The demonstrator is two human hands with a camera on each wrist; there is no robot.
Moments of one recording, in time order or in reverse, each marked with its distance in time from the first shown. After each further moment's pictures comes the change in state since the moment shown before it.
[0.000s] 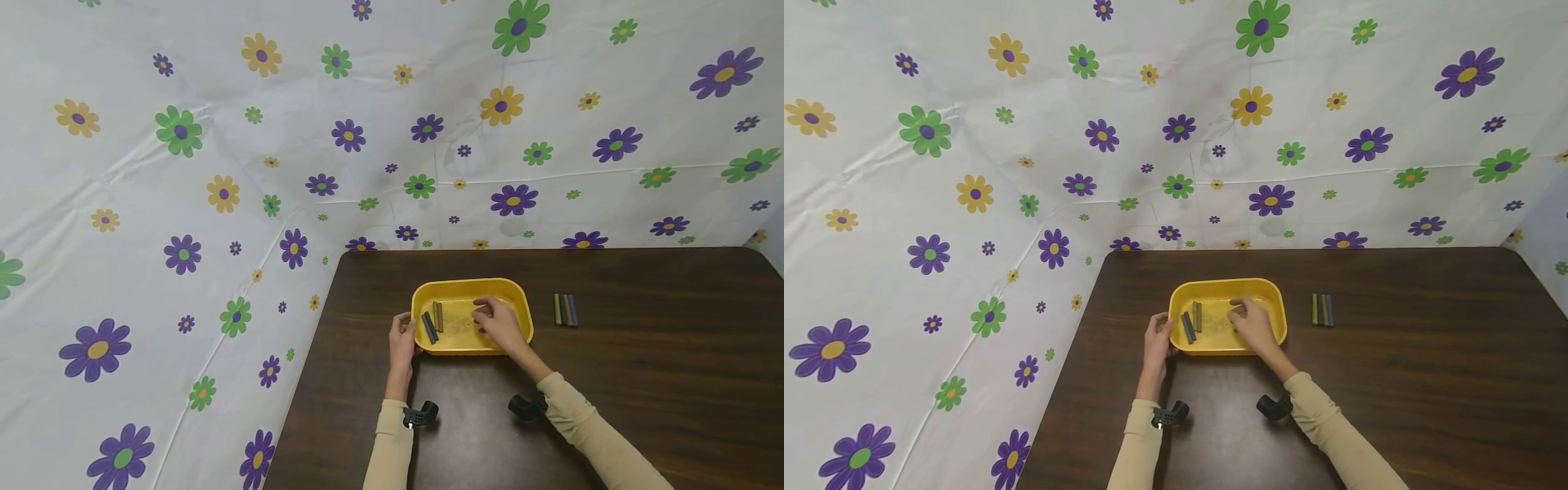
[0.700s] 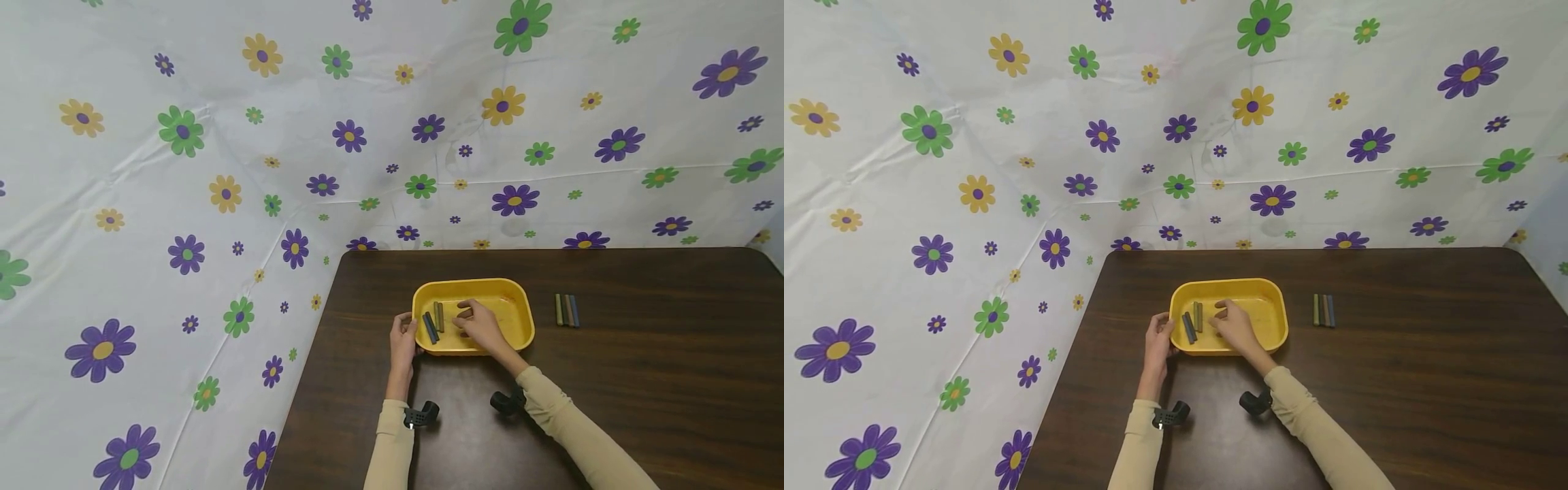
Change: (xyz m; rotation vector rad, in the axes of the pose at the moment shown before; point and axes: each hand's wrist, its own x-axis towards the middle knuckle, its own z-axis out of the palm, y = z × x) left_hand 0.026 -0.041 0.002 -0.013 0.036 -0.003; right_hand 0.013 -0.001 0.036 0.023 -0.070 0.092
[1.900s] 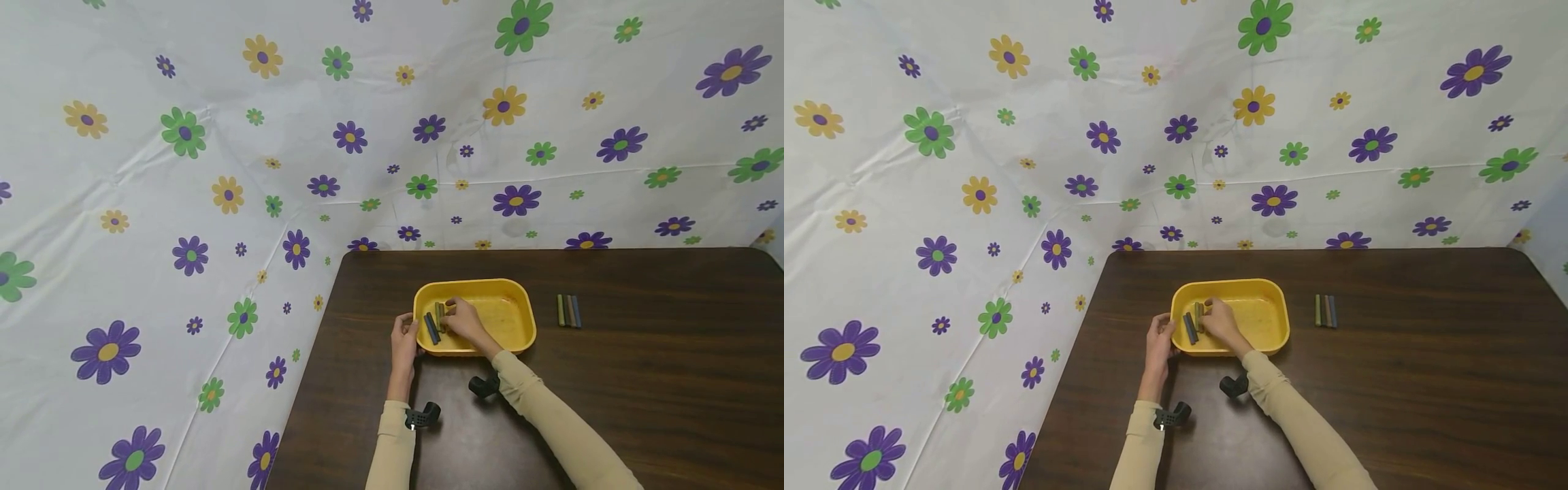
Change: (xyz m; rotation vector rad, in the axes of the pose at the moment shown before) left_hand -0.001 0.001 -0.002 -0.017 -0.006 -0.001; right_hand 0.028 -0.007 0.030 -0.060 -0.056 0.053
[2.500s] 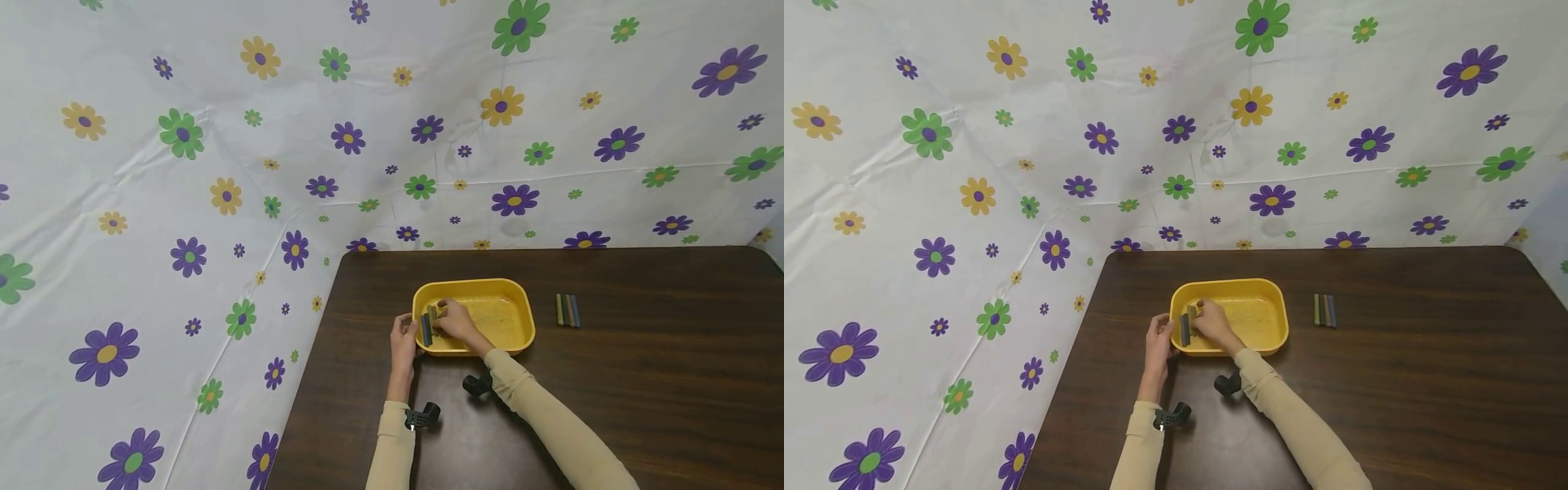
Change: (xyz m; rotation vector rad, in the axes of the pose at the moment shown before) left_hand -0.002 0.000 -0.001 0.000 -0.017 0.024; right_hand 0.005 -0.001 0.010 -0.021 -0.043 -0.015
